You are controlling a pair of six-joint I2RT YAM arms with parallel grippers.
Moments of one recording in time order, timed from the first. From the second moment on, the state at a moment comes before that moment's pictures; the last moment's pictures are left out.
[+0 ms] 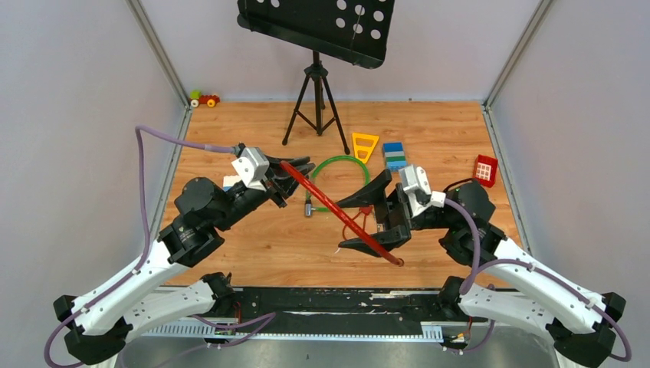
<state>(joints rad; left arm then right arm) -0.92 0.77 0.96 0.07 0.05 0.01 0.94 0.81 0.90 0.29 -0.72 0.19</state>
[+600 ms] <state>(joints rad) -0.92 0.75 0.96 0.01 0.07 0.12 0.95 0.75 1.09 -0.32 -0.06 -0.19</state>
